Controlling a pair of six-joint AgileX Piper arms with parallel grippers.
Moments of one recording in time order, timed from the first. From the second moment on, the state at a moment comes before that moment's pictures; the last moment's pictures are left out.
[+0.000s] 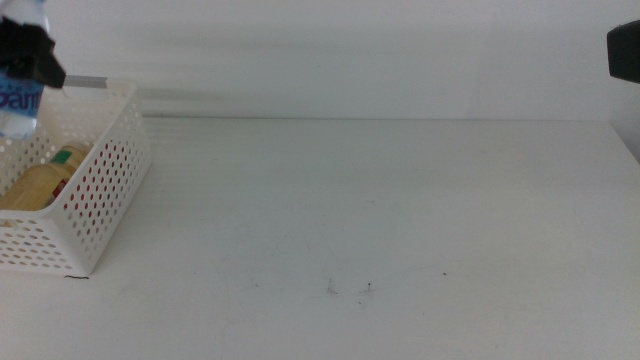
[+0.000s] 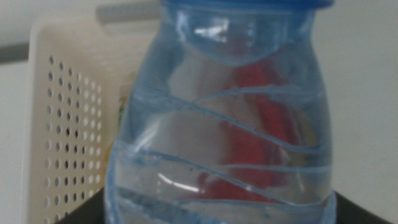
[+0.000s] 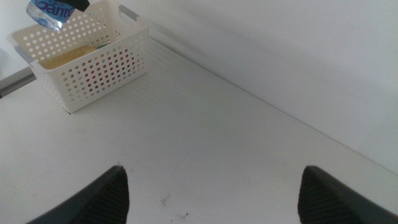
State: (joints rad) left arm 0.22 1.68 -1.64 -0.27 1.06 0.46; right arm 0.67 0.91 -1.37 -0.05 1.00 -0.04
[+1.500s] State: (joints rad) left arm 0.23 1.78 -1.70 -0.43 1.16 0.42; right arm 0.67 0.91 -1.37 -0.05 1.00 -0.04
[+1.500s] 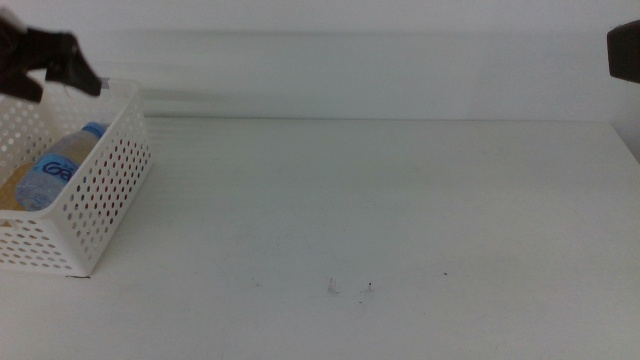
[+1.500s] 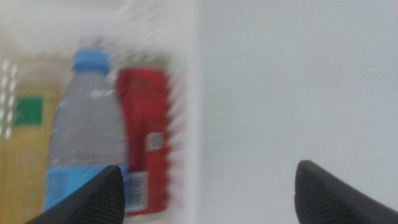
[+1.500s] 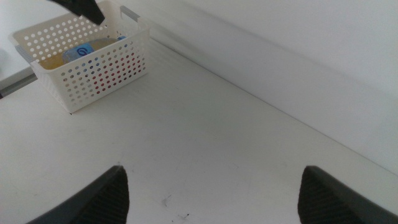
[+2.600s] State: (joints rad) left arm -0.27 1.07 -1.32 -0.37 0.86 0.36; right arm 0.67 0.91 -1.37 -0.05 1.00 -0.04
